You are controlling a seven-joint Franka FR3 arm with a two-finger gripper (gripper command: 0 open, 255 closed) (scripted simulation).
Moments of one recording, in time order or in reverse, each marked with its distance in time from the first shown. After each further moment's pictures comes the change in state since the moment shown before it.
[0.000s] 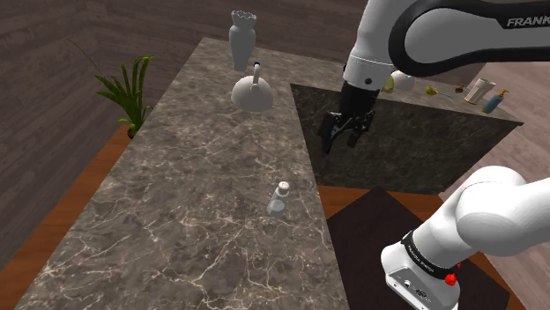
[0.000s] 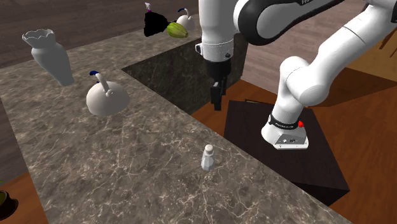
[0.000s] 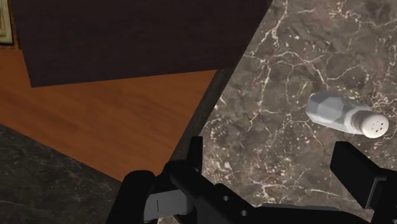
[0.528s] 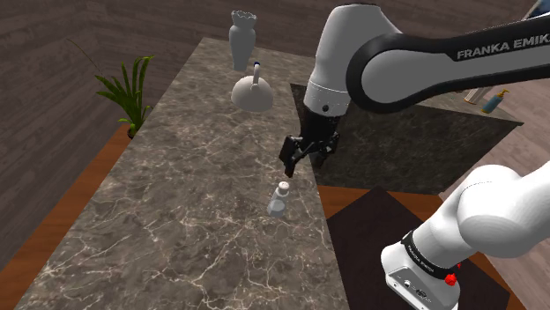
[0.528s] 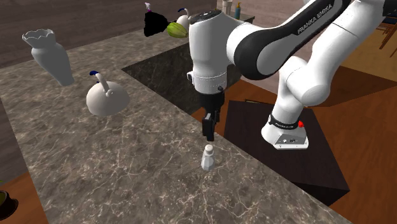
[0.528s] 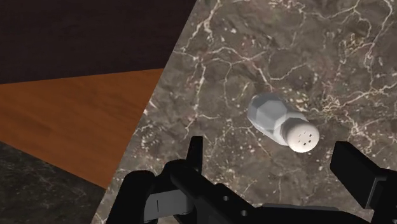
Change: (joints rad) arm 0.053 0.197 0.152 0.034 0.082 0.209 0.136
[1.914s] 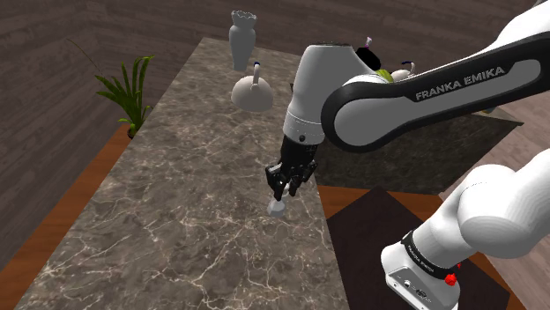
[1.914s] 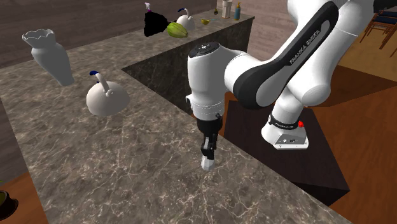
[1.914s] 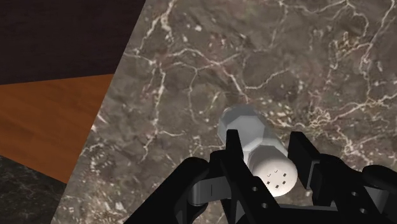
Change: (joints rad) arm 0.020 0.152 0.087 -0.021 0.015 0.195 0.067
